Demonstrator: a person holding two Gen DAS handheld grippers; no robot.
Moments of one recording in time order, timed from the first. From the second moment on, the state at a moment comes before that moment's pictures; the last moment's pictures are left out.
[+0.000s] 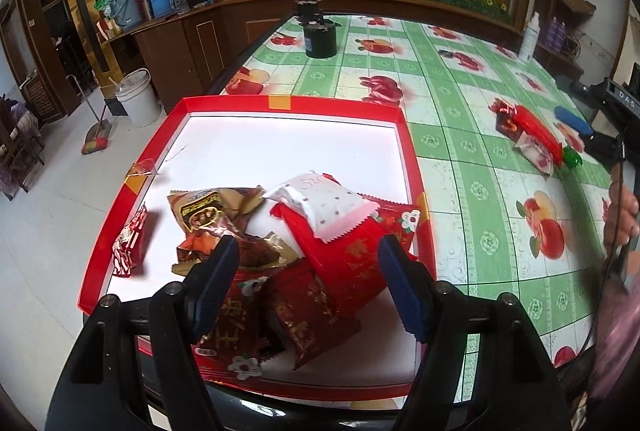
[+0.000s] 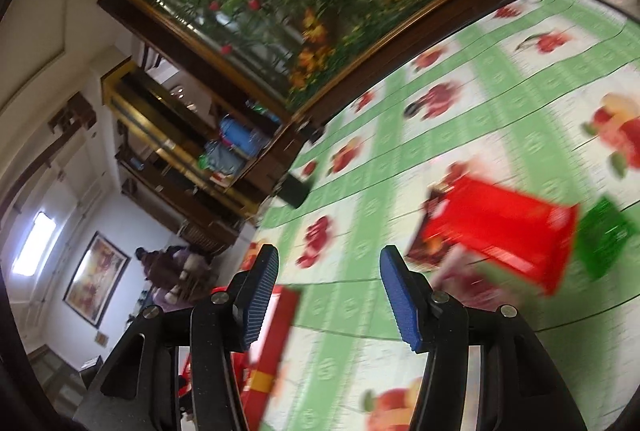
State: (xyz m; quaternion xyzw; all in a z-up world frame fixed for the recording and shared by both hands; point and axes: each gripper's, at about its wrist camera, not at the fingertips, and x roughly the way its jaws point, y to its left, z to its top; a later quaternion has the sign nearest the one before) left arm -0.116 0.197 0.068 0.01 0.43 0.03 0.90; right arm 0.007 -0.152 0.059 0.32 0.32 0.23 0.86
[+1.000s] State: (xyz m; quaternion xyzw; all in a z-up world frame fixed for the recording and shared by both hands) left arm -0.113 0.071 0.065 0.13 0.45 -0.04 0.88; right arm -0.021 -0.243 0.079 0.22 0.32 0.16 0.91
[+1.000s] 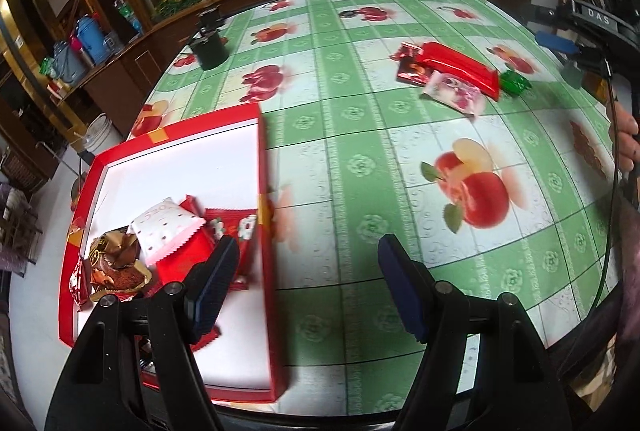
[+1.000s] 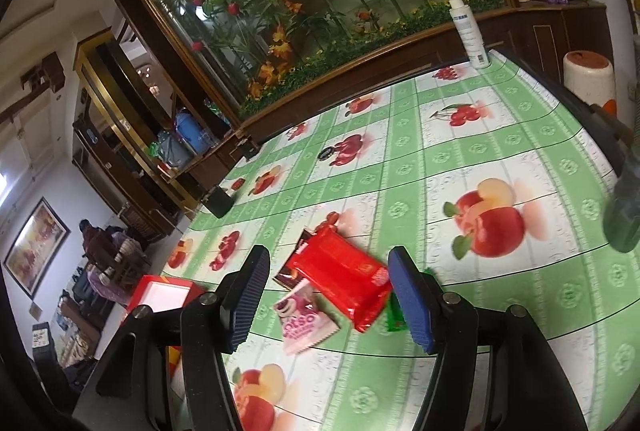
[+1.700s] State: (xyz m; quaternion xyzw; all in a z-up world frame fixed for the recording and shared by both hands) left arm -0.111 0.051 0.052 0.13 0.47 -0.08 0.87; right arm -0.009 -0.252 0.053 0.14 0.40 0.09 0.90
